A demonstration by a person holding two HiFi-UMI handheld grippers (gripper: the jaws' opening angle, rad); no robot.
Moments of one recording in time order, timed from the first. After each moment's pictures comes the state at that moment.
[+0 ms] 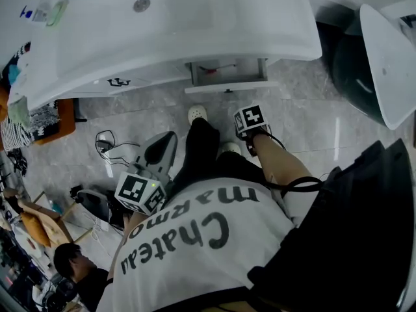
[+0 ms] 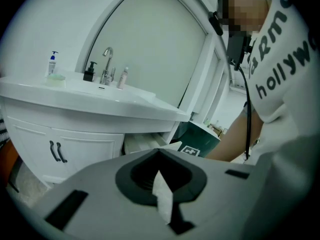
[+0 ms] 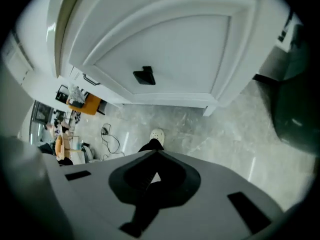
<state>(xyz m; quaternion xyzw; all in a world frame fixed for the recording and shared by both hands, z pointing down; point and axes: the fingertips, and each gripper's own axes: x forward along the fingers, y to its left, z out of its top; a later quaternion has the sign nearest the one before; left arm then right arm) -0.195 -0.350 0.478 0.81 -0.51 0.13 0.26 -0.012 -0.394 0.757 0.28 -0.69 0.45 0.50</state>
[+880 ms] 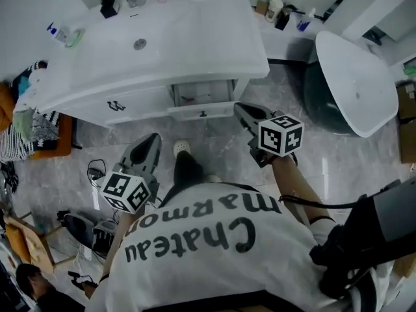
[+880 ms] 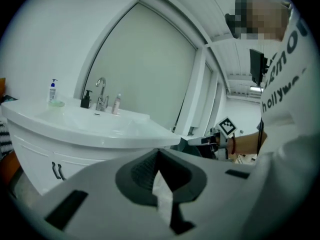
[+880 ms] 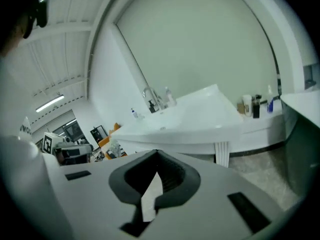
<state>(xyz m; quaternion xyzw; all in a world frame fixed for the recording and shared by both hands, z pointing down) -0.156 -0.336 0.382 0.82 -0.54 0.07 0.19 0.033 -0.455 0.417 0.29 -0.90 0.28 0.13</state>
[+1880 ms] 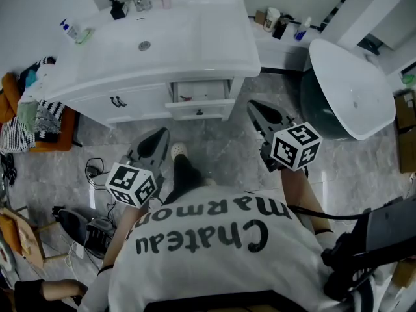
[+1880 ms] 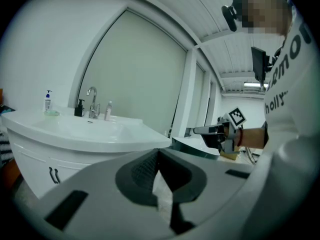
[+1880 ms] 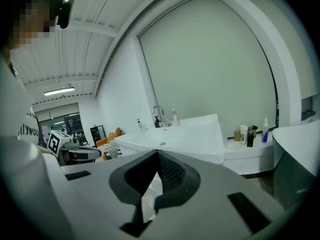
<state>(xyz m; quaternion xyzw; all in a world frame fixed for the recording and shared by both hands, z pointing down) -0.104 -0.311 0.356 0.83 -0.54 0.06 0.15 0.089 -0.413 0.331 0.31 -0.93 0.16 0.09</state>
